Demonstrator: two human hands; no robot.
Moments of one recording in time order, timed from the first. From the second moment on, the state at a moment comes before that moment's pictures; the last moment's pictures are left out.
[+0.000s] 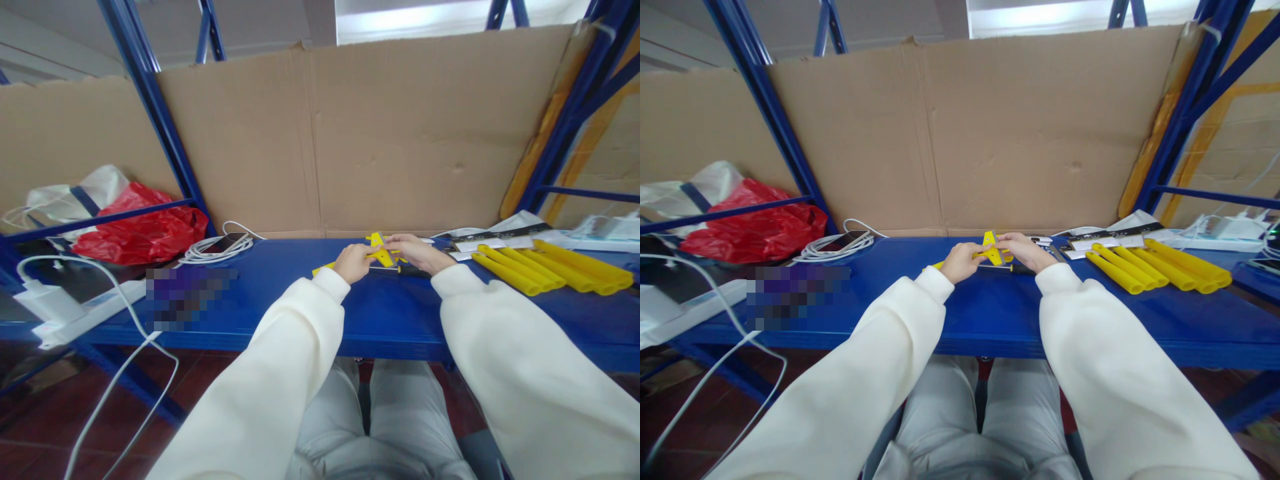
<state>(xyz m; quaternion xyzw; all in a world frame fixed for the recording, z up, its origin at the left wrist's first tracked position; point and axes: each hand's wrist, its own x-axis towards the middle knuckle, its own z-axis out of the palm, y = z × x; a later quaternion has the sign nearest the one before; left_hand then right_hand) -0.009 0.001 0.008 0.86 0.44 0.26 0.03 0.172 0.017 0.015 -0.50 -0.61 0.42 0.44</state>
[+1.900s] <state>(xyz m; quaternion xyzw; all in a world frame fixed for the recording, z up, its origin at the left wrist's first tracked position) -0.013 -0.002 0.011 0.85 0.49 0.19 -0.01 0.281 0.047 -0.014 -0.81 -0.57 -0.01 0.16</state>
